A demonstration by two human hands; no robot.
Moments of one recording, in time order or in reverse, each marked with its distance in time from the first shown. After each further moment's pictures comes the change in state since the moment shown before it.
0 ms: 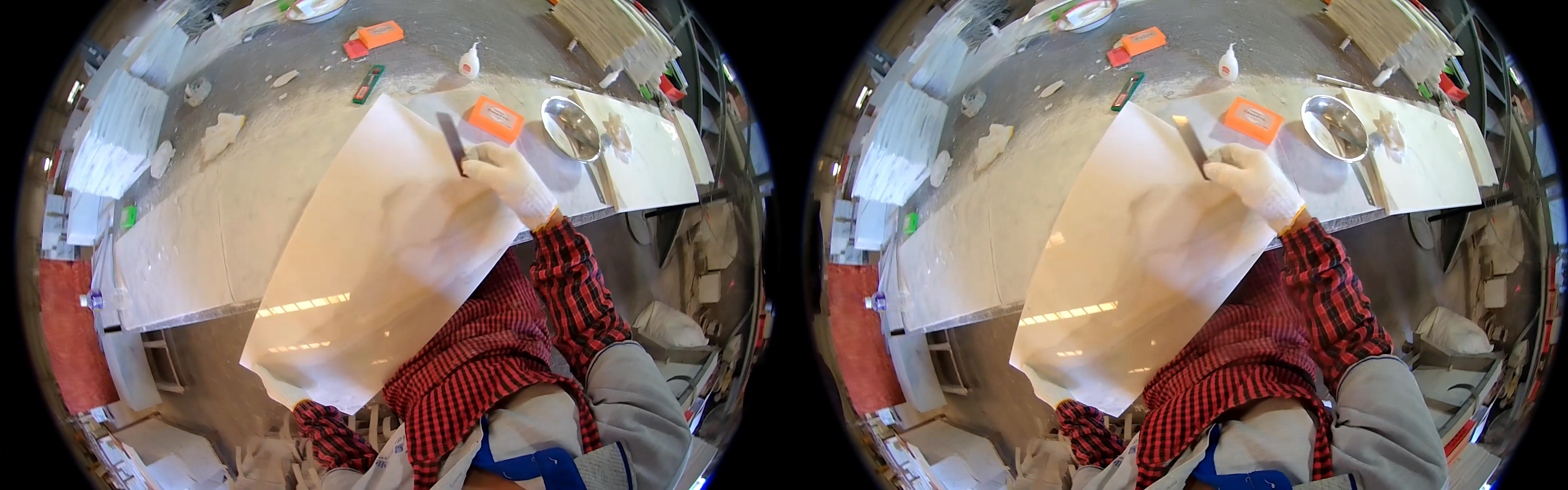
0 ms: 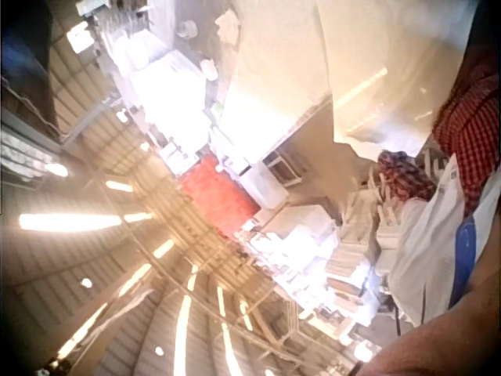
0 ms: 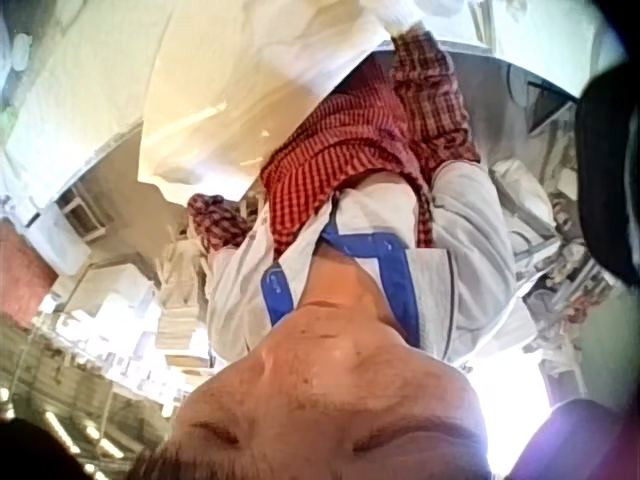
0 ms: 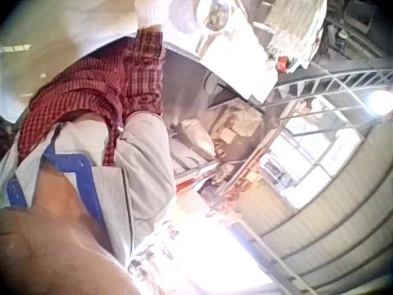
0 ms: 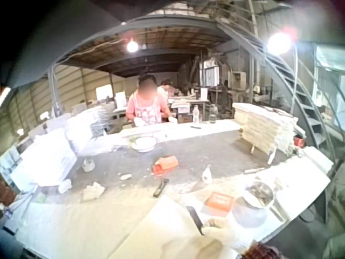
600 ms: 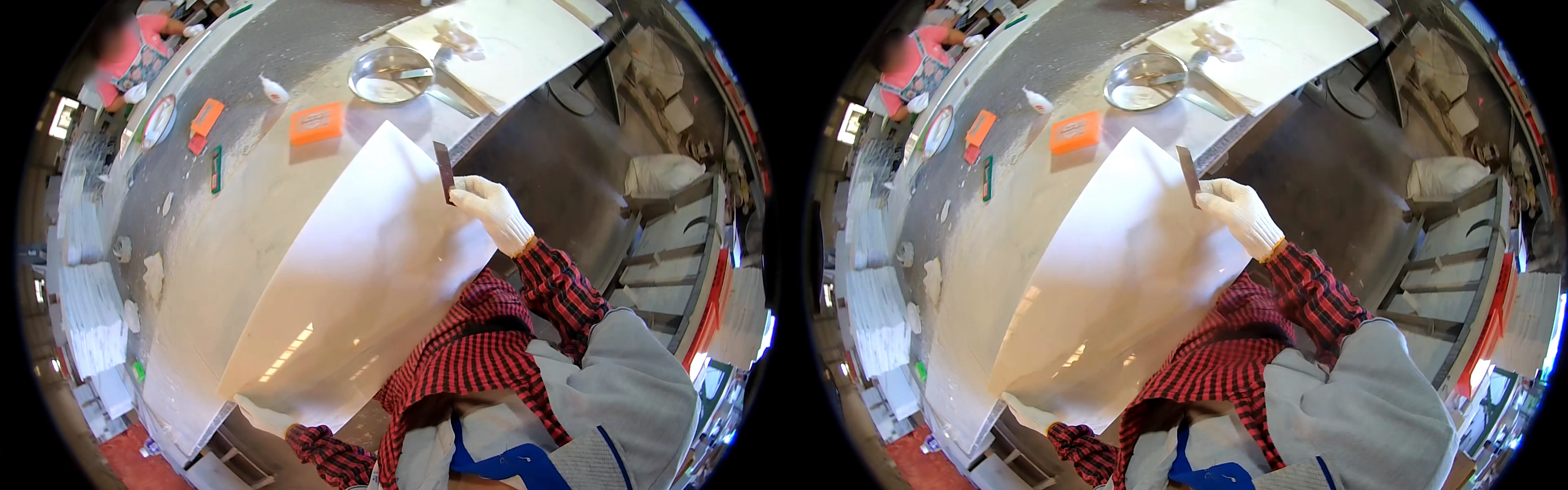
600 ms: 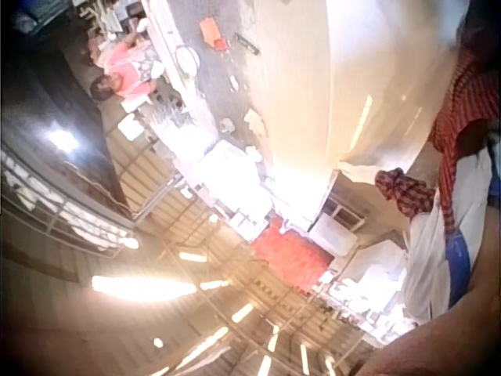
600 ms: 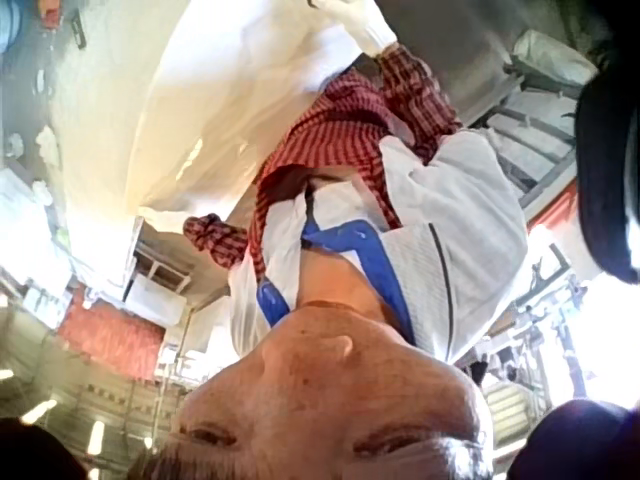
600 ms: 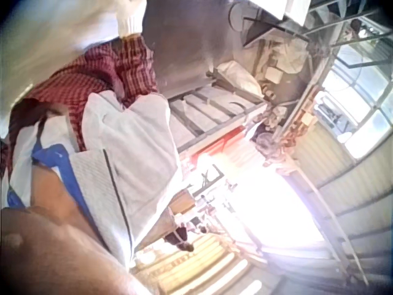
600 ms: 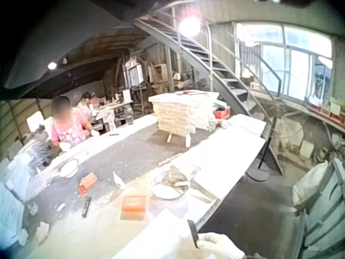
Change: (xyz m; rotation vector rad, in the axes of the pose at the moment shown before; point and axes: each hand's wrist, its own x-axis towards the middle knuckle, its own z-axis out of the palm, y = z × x) left_hand -0.028 0.094 0.093 0.252 -0.315 0.378; right_hand -0.183 0.098 -0.053 0.459 0.581 0.261
